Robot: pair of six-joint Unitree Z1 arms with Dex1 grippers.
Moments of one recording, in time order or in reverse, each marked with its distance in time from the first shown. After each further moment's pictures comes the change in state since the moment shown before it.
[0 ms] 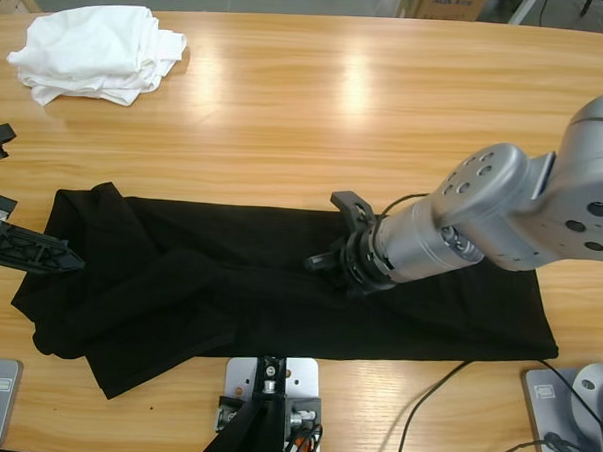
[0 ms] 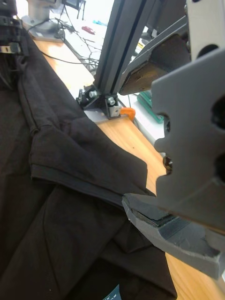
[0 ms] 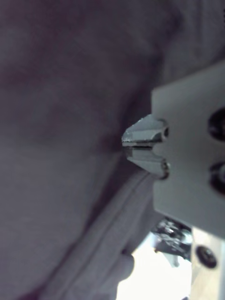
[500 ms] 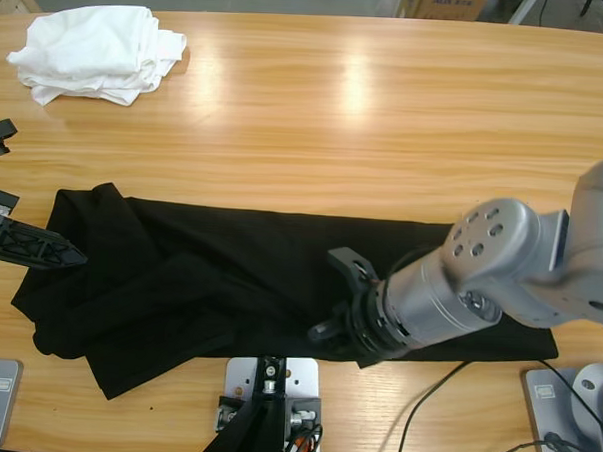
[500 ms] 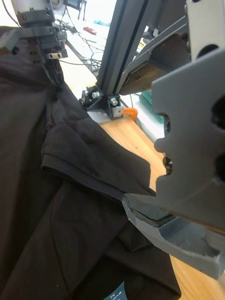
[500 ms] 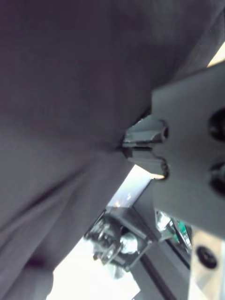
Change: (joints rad) arm 0 0.000 0.000 0.001 -0.015 0.000 0.000; arm 1 0.108 -0.022 0.107 -0.043 0.123 0.061
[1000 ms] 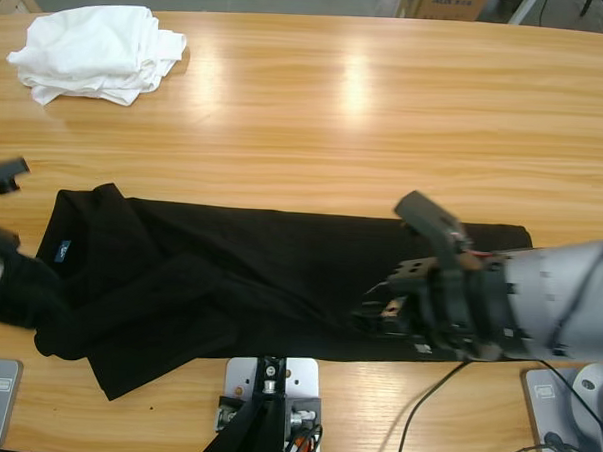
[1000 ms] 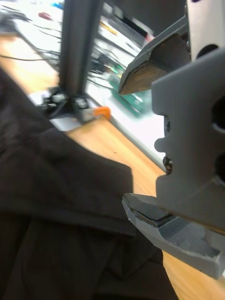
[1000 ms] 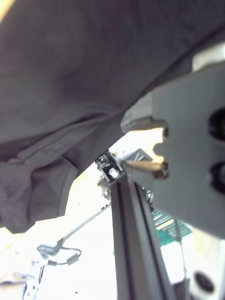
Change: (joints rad) arm 0 -0.176 0.001 -0.027 0.081 0.008 0.098; arm 1 0.003 -0.449 0.036 0.035 -0.140 -0.180
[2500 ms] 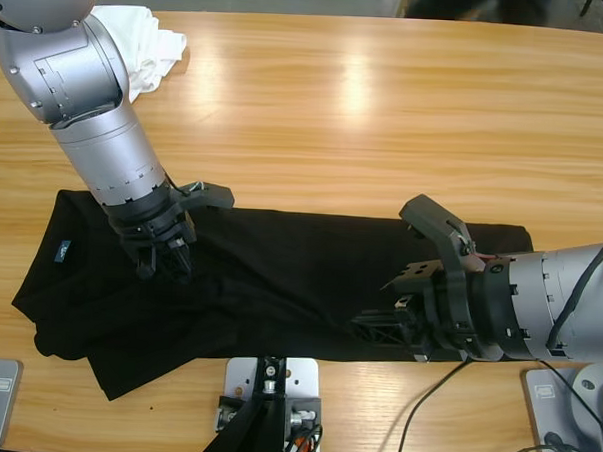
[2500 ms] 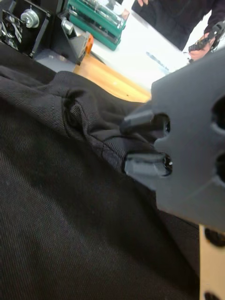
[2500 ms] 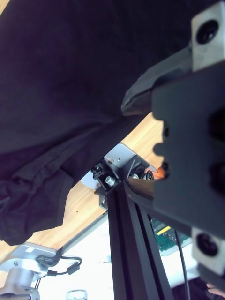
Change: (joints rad) arm 0 -0.138 0.692 -0.469 0.204 0.108 0.563; arm 1 0.000 0.025 0.000 0.017 -0.014 0.036
